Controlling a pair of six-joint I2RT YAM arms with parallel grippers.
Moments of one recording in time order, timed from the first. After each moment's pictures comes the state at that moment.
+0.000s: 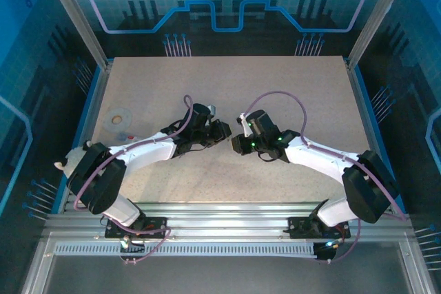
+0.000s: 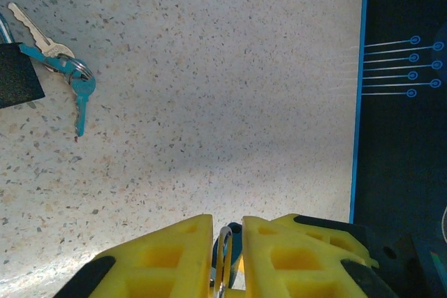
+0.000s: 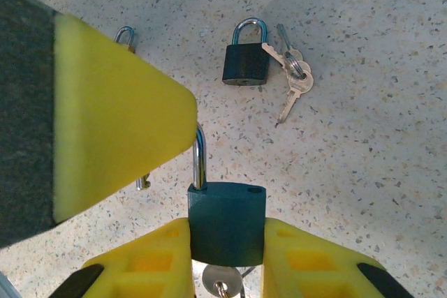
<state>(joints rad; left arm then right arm) -0.62 1.55 0.88 0.02 0.28 -1.06 0.69 1.44 0.85 -0.24 -0.13 0.39</state>
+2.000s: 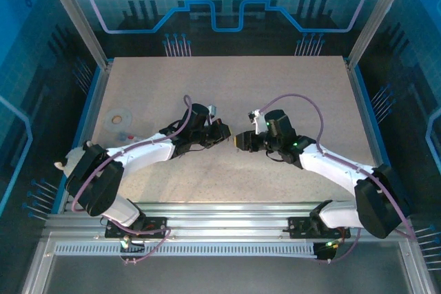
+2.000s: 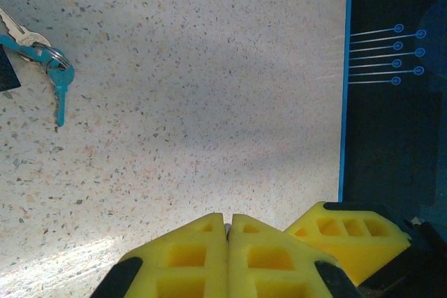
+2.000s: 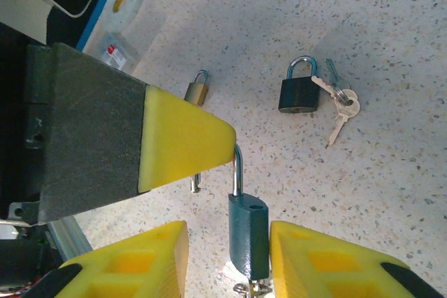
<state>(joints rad) -0.62 1.52 0.87 0.03 0.32 -1.06 0.57 1.30 0.70 -0.03 -0.39 0.49</state>
